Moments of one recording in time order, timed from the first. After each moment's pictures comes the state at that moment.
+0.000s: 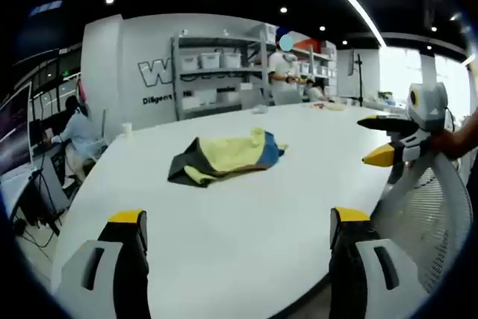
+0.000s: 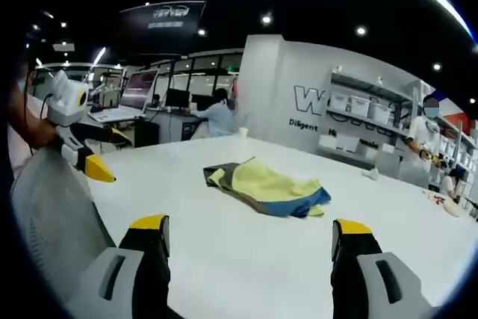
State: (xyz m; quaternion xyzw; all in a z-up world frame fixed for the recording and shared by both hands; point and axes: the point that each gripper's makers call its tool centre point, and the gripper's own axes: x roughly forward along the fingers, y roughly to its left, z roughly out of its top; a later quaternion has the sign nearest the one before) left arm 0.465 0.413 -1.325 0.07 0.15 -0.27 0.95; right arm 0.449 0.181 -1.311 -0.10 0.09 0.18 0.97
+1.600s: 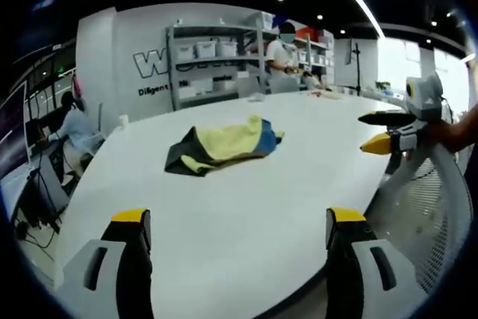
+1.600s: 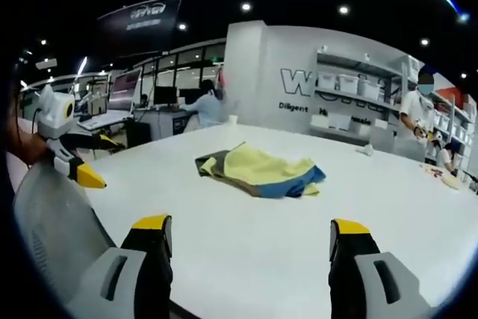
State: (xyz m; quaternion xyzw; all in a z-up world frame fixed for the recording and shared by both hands) left arm 0.460 0.412 -1.333 0.08 0.18 -0.28 0.94; right arm 0.448 0.163 -1.327 -0.06 0.14 0.15 0.98
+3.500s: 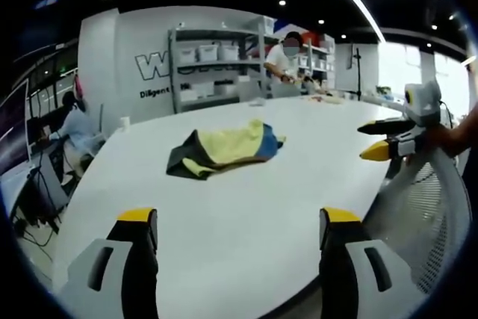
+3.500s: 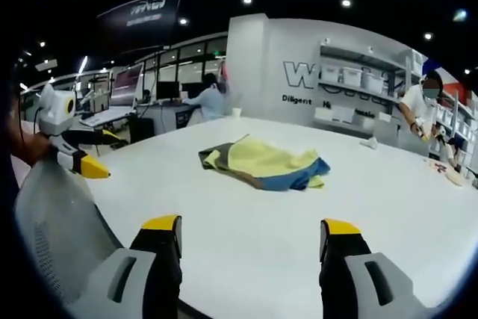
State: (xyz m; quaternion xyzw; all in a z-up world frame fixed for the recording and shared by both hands) left arm 0.463 0.415 -1.330 0.07 0.17 -0.28 0.94; right arm 0.446 0.166 -1.335 -0.06 0.16 0.16 0.97
